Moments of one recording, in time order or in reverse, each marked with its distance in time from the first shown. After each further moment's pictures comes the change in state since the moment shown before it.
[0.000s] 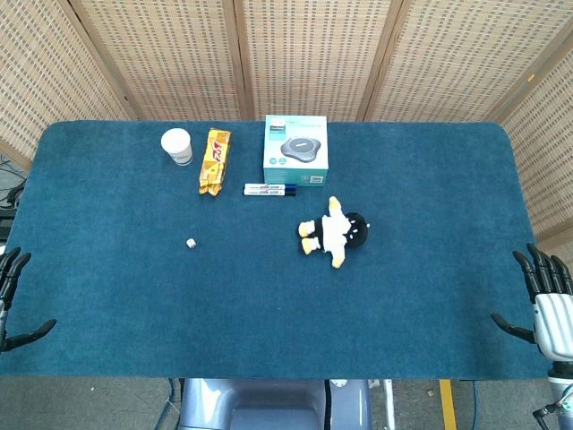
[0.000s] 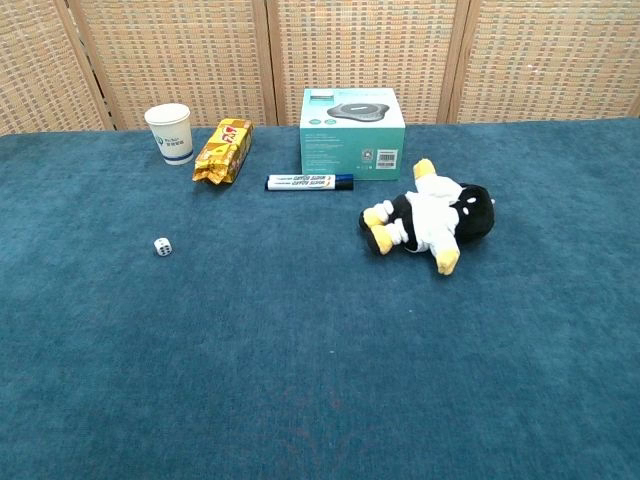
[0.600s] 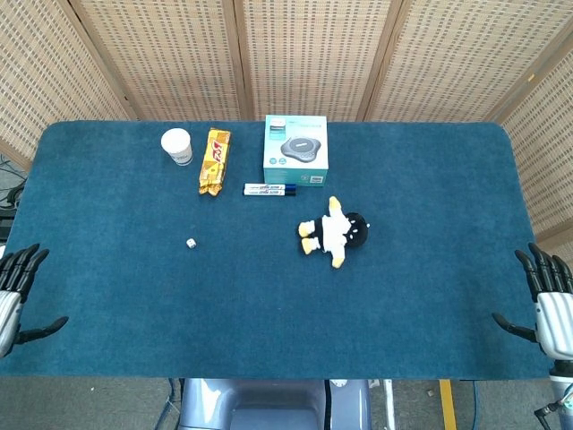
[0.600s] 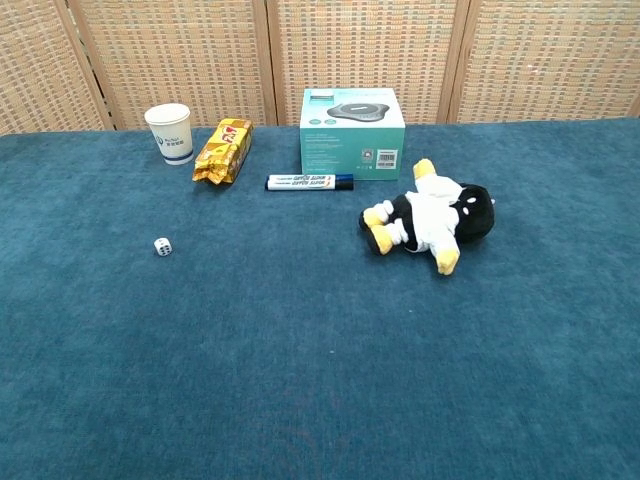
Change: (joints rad) left arm -0.065 0.013 -0.015 -0.023 -0.013 -0.112 -0.010; right arm 0.005 0.008 0.003 -0.004 0.016 -0.024 0.020
